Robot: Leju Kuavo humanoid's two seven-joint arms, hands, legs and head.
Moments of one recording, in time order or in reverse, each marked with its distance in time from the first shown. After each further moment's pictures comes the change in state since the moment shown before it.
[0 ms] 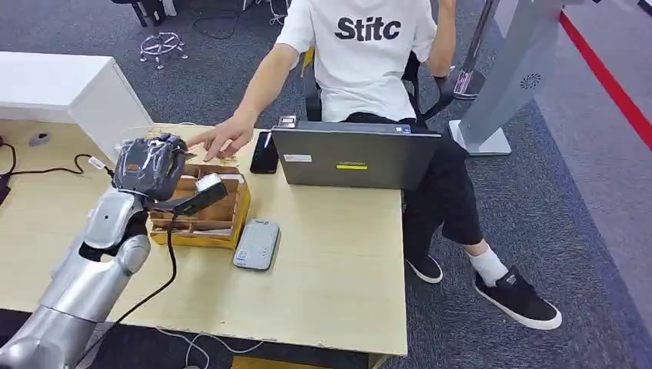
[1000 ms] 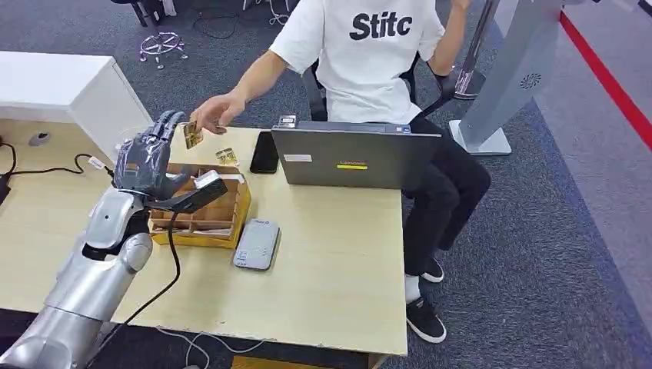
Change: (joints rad) left arm 0.008 -0.037 0.046 0.019 0.005 0.021 -0.012; right arm 0.000 0.000 -0.004 0.000 0.008 -0.005 0.017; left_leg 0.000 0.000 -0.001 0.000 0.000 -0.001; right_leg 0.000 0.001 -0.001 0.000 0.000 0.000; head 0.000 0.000
